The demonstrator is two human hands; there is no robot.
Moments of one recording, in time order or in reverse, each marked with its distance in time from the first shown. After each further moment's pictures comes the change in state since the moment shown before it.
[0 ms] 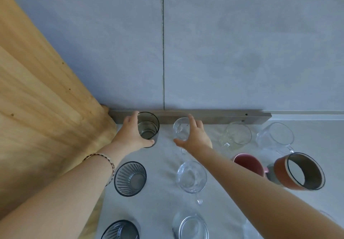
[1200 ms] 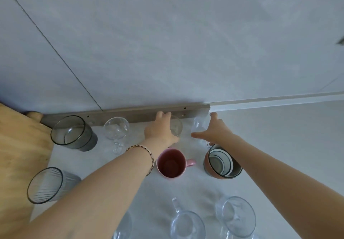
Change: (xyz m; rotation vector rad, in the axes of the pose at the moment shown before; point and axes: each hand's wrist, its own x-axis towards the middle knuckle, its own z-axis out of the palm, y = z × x) left_hand -0.011 0.218 0.164 0.335 -0.099 0.139; right_hand -0.002 0.204 -0.147 0.089 -0.042 0.233
